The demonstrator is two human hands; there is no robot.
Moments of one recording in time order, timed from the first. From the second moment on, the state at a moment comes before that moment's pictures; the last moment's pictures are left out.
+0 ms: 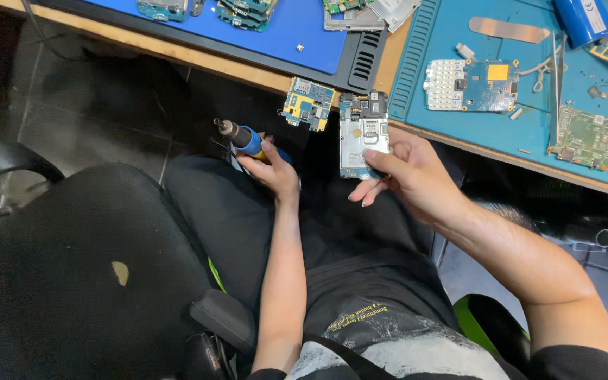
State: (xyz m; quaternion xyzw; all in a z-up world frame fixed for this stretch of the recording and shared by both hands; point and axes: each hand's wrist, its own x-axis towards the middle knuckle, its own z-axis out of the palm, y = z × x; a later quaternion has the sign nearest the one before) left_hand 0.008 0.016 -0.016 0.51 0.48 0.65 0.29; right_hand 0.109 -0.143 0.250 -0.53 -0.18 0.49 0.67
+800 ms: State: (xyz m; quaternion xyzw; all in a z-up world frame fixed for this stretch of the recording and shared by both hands) left_hand 0.000 0.020 -0.028 0.51 0.44 0.66 0.33; right_hand 0.103 -0.141 0.244 -0.52 -0.17 0.48 0.68
